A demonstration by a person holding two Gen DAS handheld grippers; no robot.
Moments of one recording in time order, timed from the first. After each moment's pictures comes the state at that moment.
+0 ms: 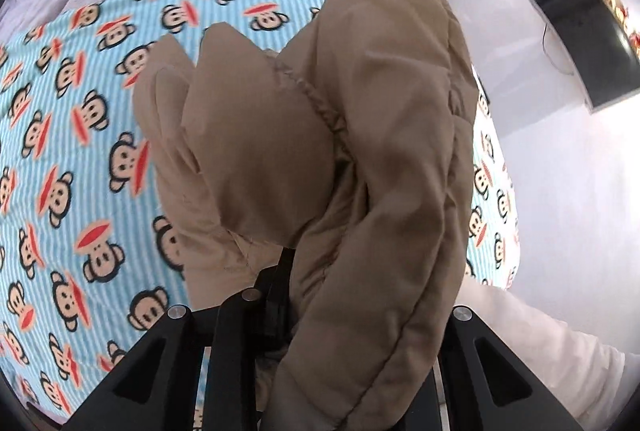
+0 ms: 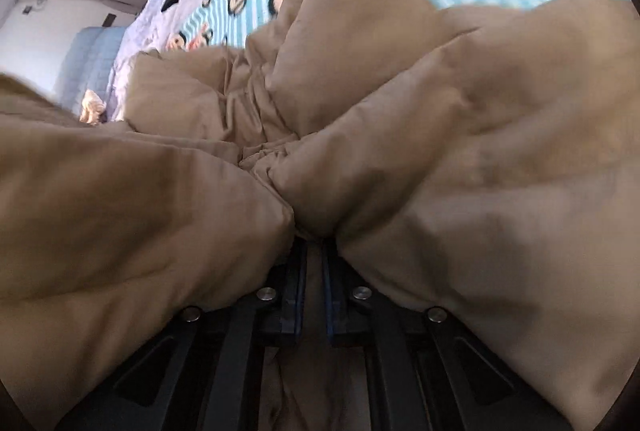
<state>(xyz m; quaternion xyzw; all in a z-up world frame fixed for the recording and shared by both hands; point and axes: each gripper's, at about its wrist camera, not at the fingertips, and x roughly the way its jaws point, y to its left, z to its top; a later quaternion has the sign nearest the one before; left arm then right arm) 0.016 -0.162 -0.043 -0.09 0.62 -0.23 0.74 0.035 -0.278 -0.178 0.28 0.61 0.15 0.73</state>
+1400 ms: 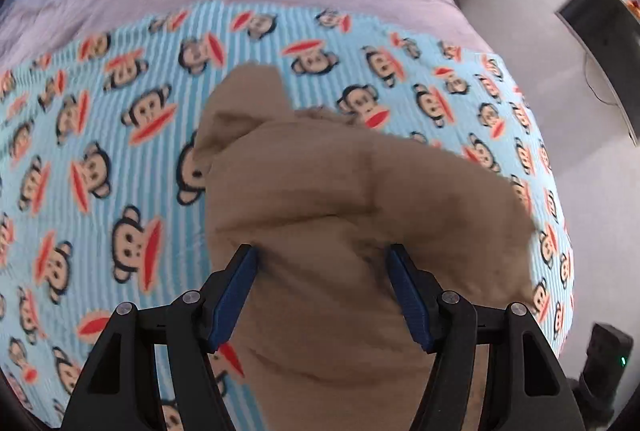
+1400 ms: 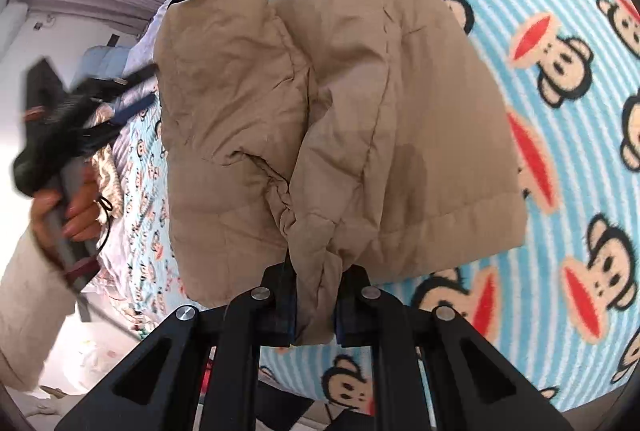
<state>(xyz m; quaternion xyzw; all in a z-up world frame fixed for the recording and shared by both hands) 0.100 -0.157 -0.131 -0.09 0.57 -0.16 0.80 -0.128 -0.407 -0.127 0.26 0.60 0.12 0.75</state>
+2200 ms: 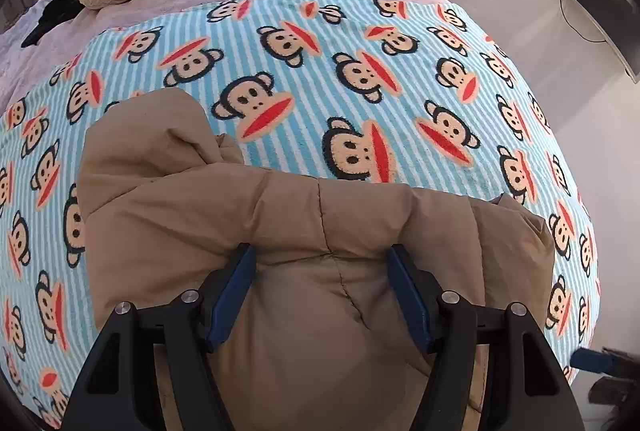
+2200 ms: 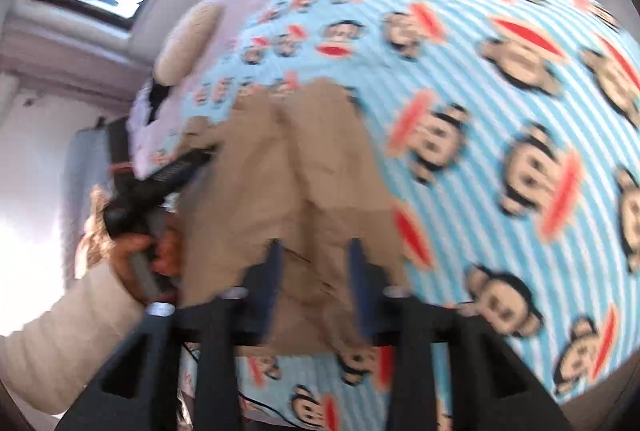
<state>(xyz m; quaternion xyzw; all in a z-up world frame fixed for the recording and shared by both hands) 0.114 -0.296 -0.157 0.00 0.55 -0.21 0.81 -0.134 -0.511 -0.076 0.34 0.51 0.07 0.79</state>
